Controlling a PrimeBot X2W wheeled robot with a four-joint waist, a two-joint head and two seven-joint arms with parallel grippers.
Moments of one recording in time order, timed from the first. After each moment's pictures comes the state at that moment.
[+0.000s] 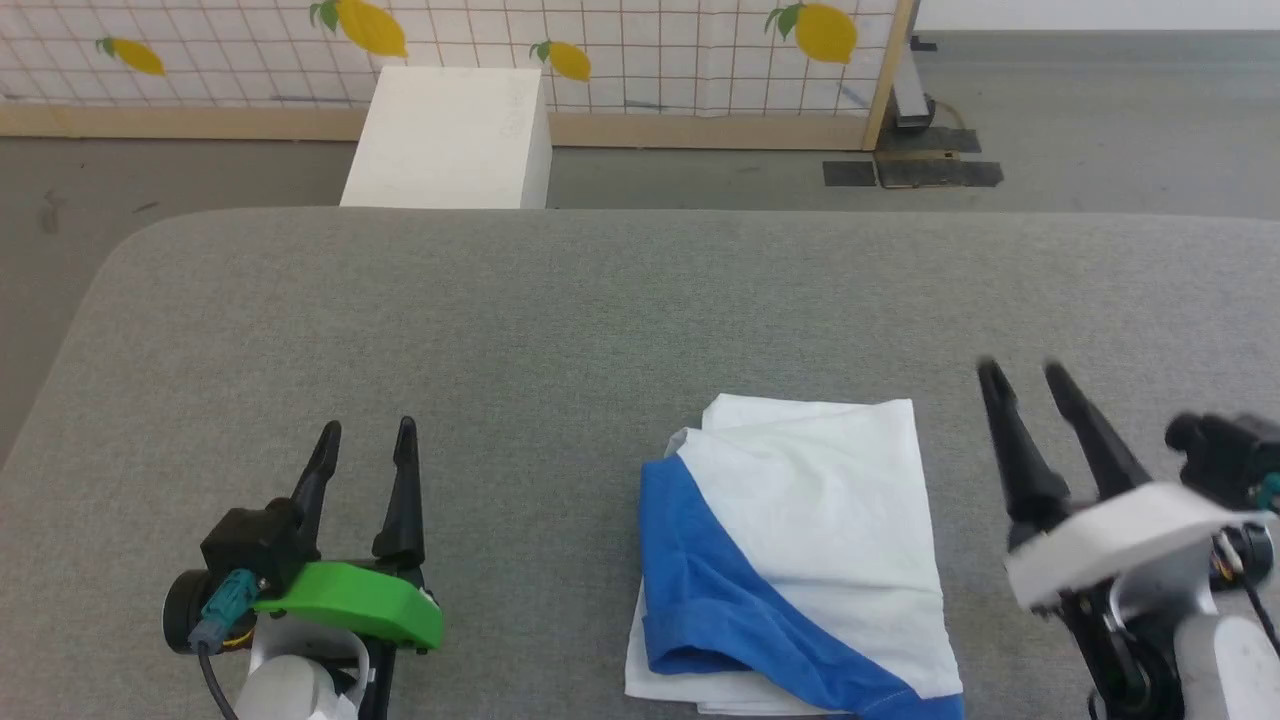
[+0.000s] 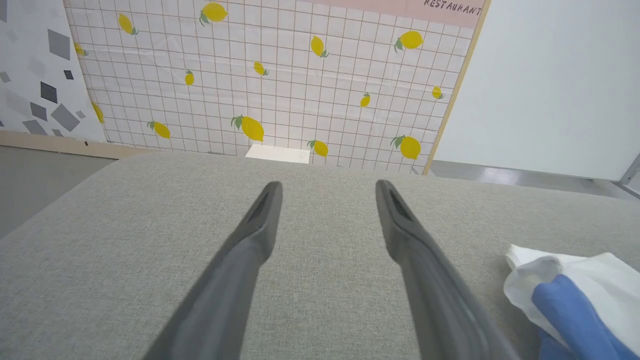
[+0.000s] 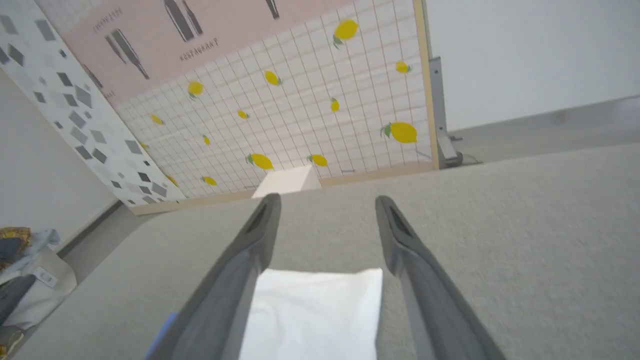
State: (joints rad) left arm -0.11 0.09 -0.01 0.20 -0.22 -0.11 -0.26; right arm -0.09 -0.05 -0.03 -0.08 0.41 0.13 0.13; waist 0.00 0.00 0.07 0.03
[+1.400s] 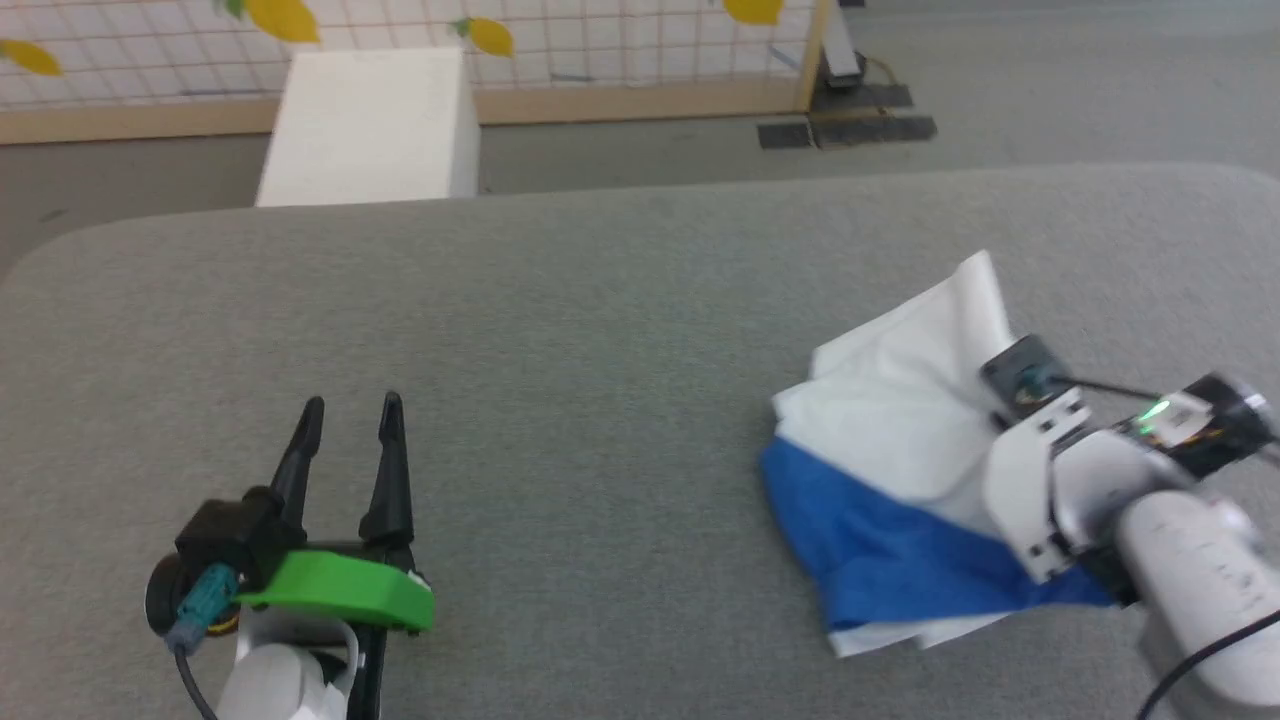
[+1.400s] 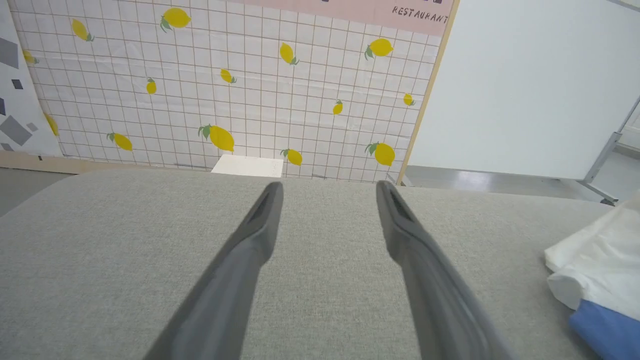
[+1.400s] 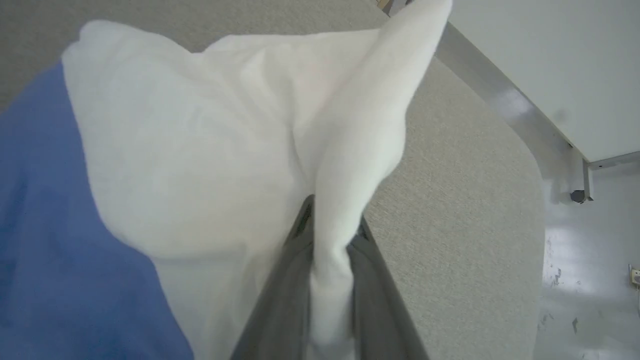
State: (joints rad) left arm -0.10 0.08 0.02 0.13 -0.22 -0.12 -0.26; right arm -0.38 -0.36 0.32 0.24 0.01 0.13 0.57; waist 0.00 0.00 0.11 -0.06
